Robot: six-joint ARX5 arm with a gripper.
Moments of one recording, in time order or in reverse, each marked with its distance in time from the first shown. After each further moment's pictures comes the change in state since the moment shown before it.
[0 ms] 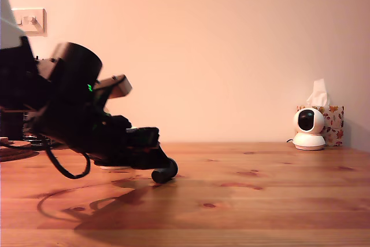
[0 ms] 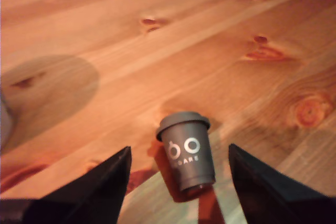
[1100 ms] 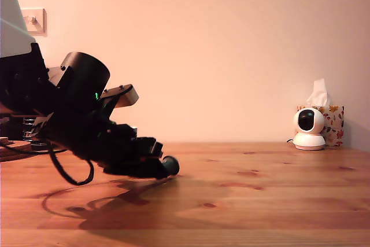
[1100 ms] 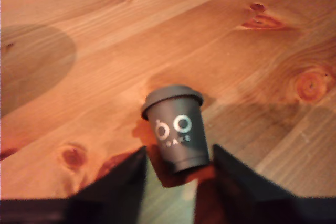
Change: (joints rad) arm -0.005 0.019 0.024 -0.046 0.026 0.026
